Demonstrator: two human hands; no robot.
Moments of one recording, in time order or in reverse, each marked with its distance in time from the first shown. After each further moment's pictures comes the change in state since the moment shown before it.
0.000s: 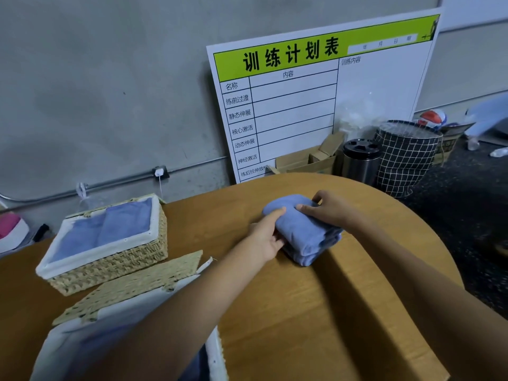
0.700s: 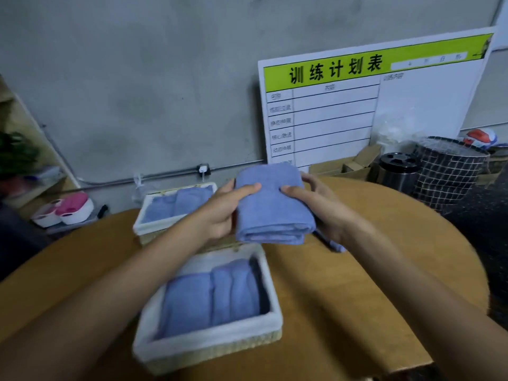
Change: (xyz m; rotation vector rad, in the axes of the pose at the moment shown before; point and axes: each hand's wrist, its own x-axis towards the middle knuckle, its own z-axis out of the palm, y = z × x) left_hand -0.163 0.098 -0.114 0.223 -0.190 0.431; right_hand -0.148 -0.158 0.006 1.016 -0.217 -0.117
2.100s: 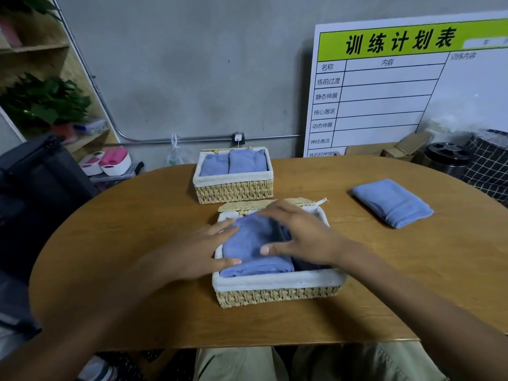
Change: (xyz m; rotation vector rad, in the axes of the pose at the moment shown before) left_hand -0.154 -0.034 -0.184 1.679 -0.246 -0.130; right_hand -0.042 0.090 0.126 -1.116 -0.549 -0.511
